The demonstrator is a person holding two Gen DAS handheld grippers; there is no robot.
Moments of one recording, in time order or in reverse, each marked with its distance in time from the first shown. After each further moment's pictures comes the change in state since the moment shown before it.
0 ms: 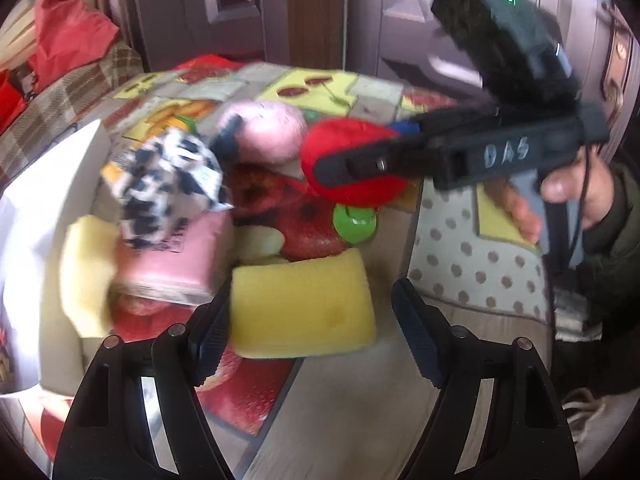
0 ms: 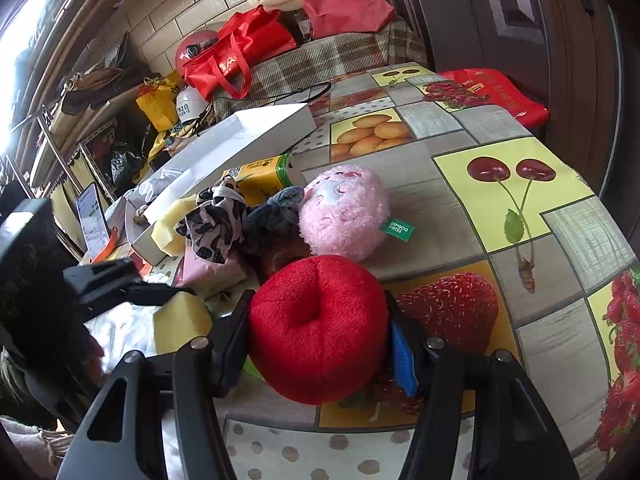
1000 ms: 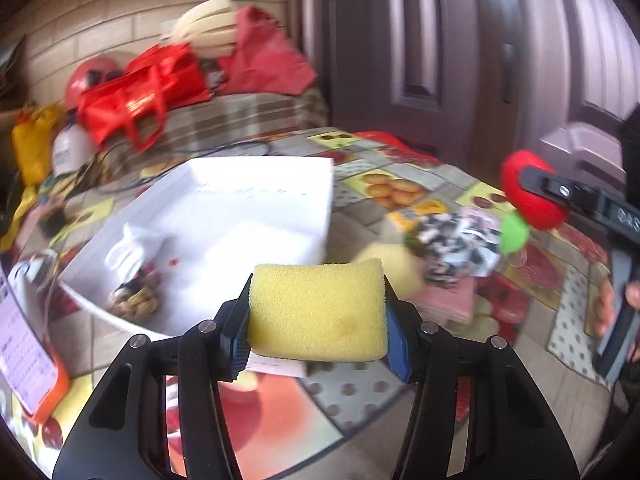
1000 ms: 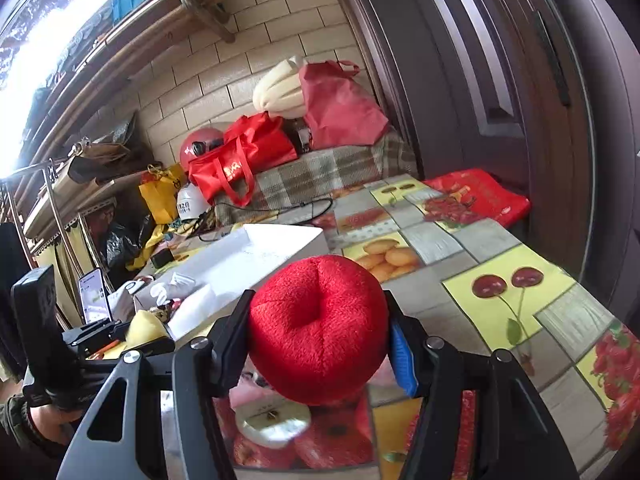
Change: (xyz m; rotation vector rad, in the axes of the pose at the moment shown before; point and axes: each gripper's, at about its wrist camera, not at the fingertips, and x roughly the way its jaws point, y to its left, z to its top) left arm -0.084 0.108 -0.055 -0.397 -0.333 0.433; right arm -0.021 0.058 0.024 -0.038 -0.421 -0.089
